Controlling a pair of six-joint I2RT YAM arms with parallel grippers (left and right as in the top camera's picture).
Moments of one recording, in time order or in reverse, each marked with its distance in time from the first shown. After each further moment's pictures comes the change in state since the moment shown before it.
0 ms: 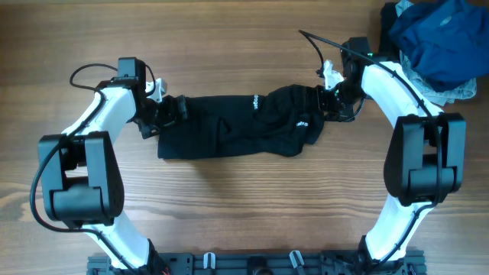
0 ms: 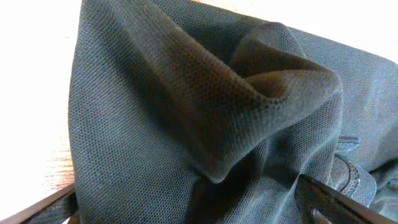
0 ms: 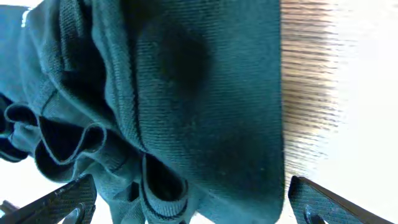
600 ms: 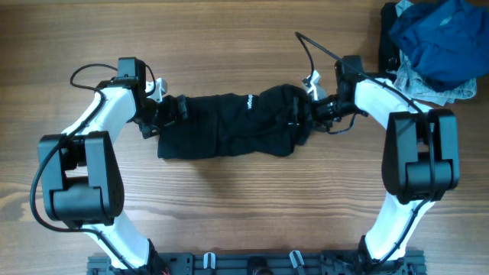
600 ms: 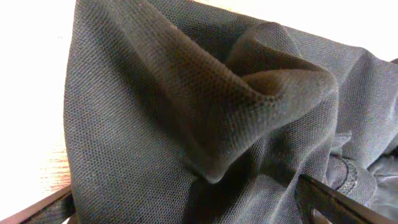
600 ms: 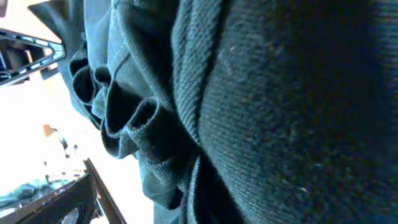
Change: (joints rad) left arm 0.000 0.000 0.000 0.002 0.011 0.000; right arm 0.018 0.019 -0.188 0.245 -0.405 -0.045
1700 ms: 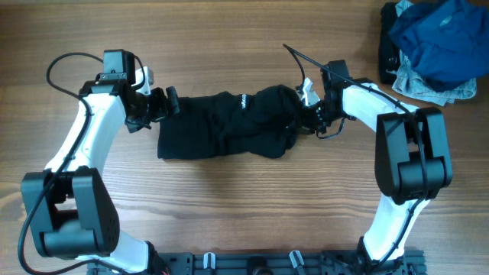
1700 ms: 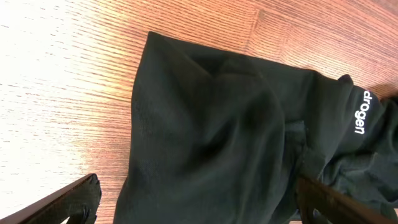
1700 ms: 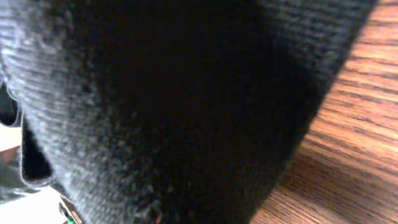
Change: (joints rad) left arm 0.009 -0.197 0.003 -0.055 -0.130 -0.028; right arm 0.063 0.008 -0.043 0.080 0.145 0.170
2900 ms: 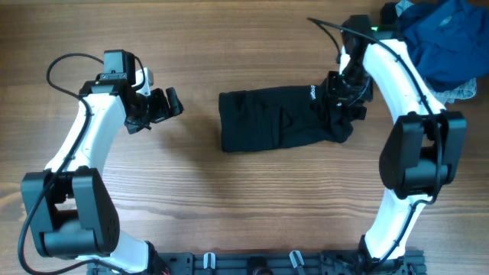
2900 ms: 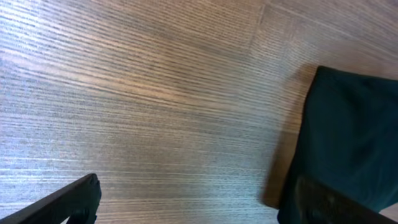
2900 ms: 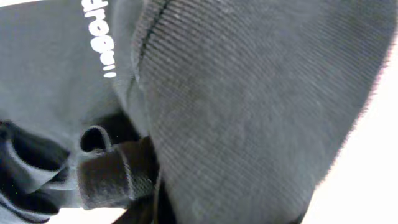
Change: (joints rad) left arm 0.000 0.000 0.000 -0.013 -0.007 -0.003; right arm -0.077 0.031 0.521 -0.623 0.677 0.050
